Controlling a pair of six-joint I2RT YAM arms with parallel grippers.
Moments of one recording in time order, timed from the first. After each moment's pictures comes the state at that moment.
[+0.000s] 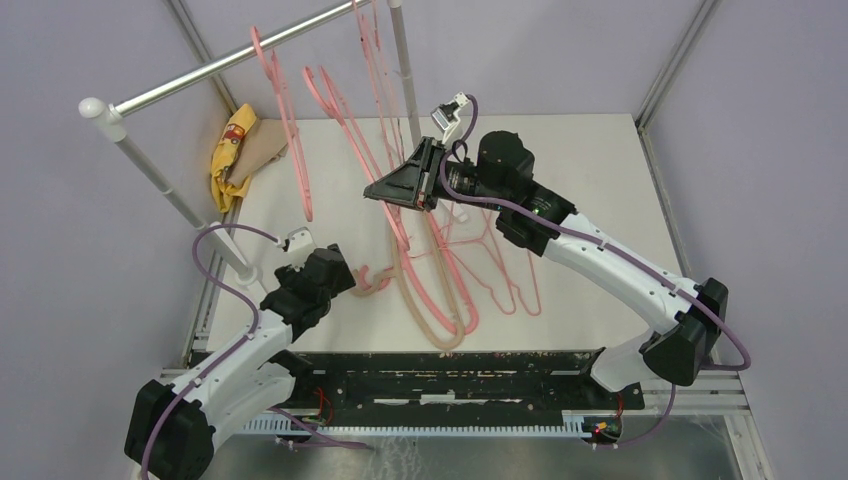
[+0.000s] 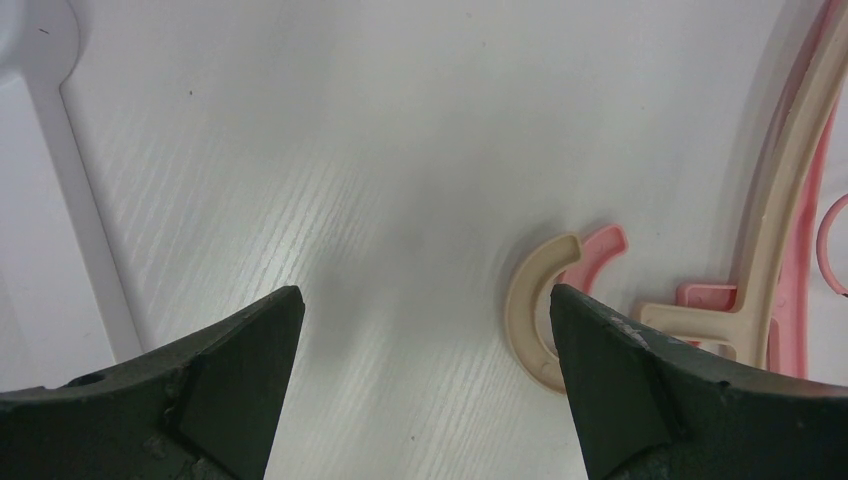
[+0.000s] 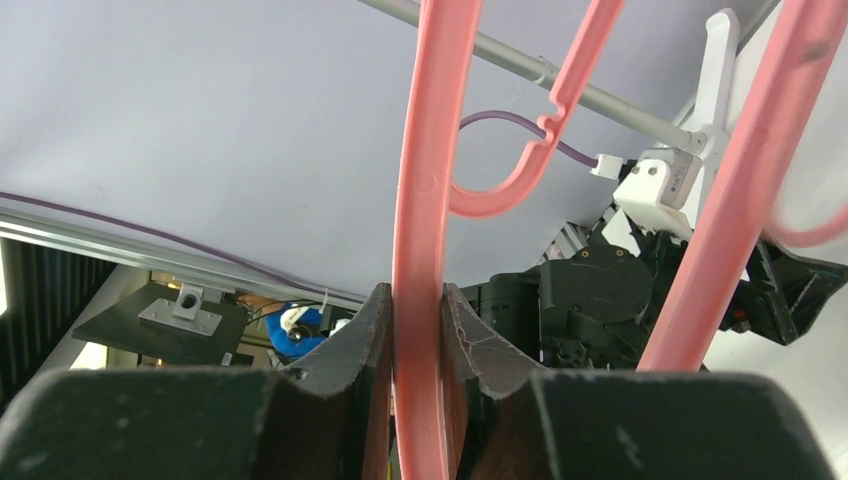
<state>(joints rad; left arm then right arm) -0.48 0.86 0.42 -0.42 -0.60 -0.73 0.85 1.46 1.47 0.02 -0.44 1.12</state>
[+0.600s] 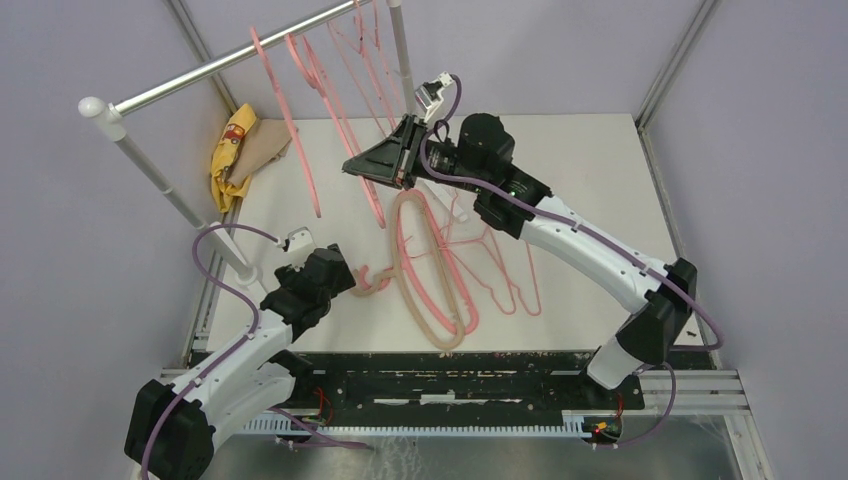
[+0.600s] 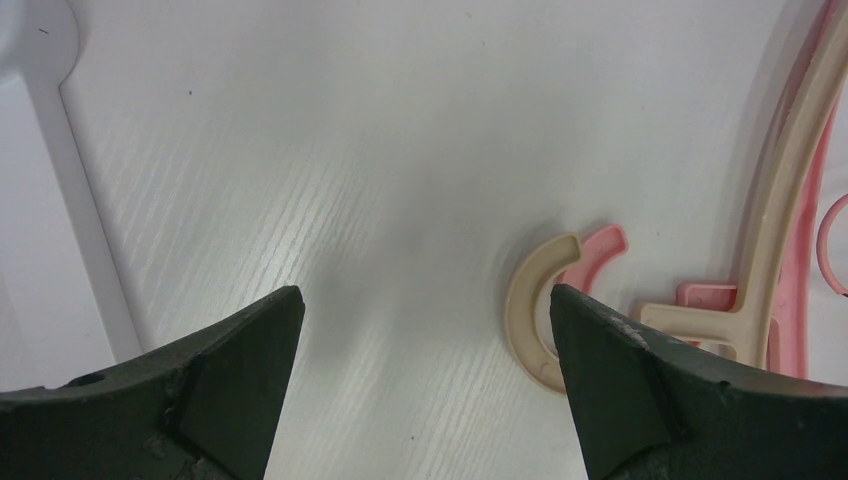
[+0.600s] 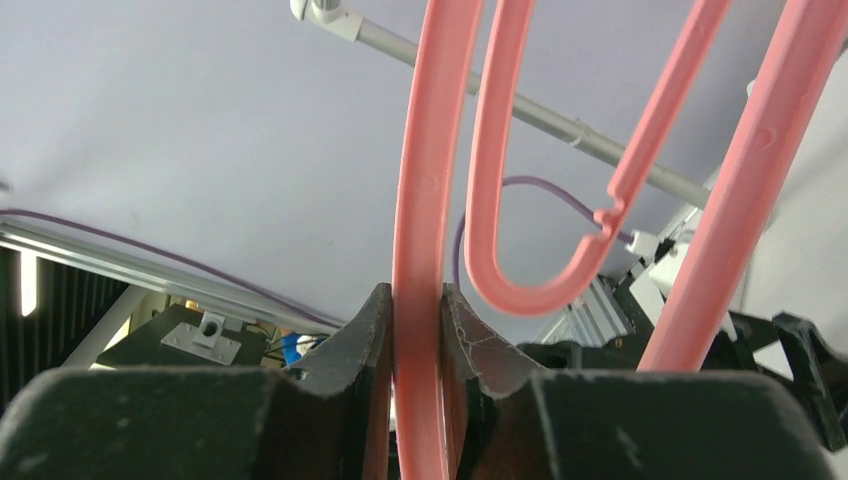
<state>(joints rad) -0.48 0.86 0.42 -0.42 -0.60 -0.73 0.85 1.57 1.60 0.10 -0.42 1.16</state>
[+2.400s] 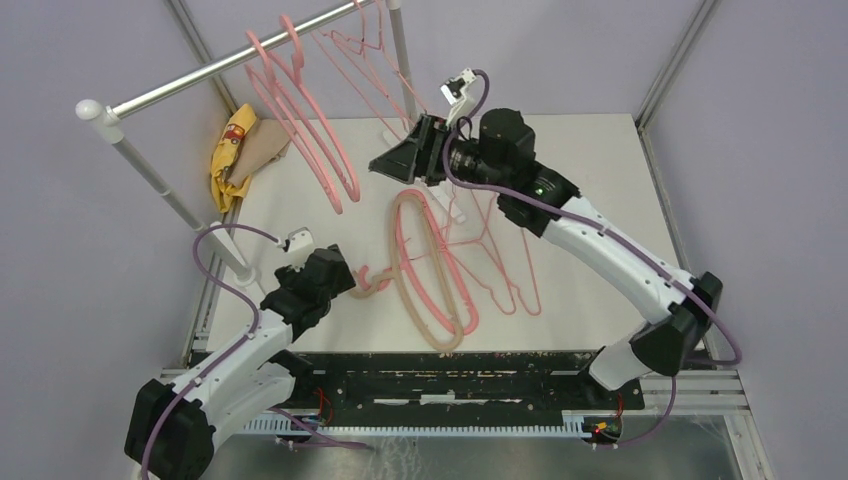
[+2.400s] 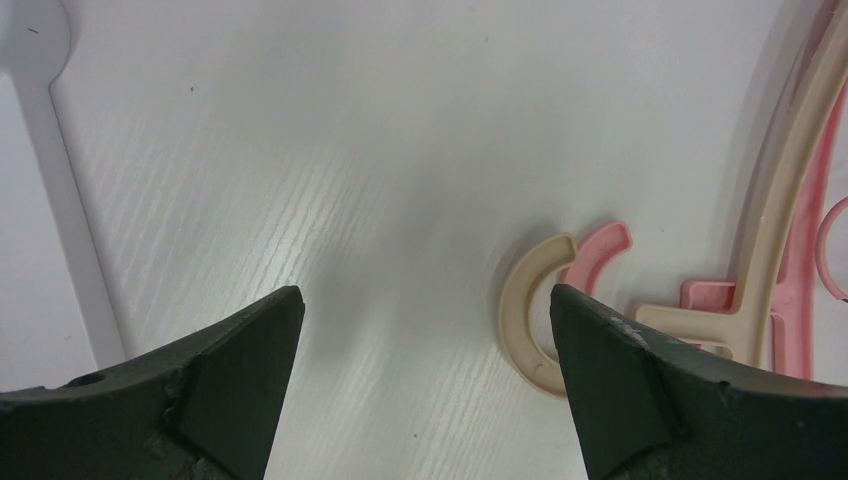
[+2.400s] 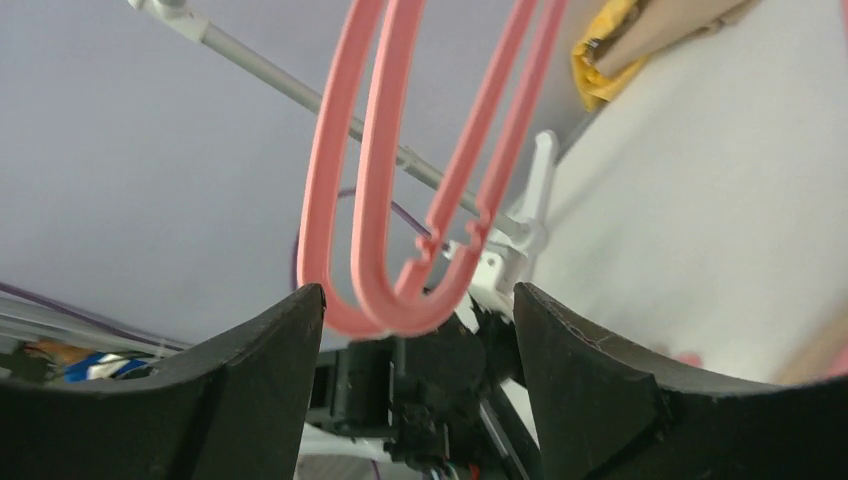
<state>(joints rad) -0.48 0.86 0.43 -0.42 -0.59 -0.73 0.78 1.58 1.64 -0.07 -0.34 0.83</state>
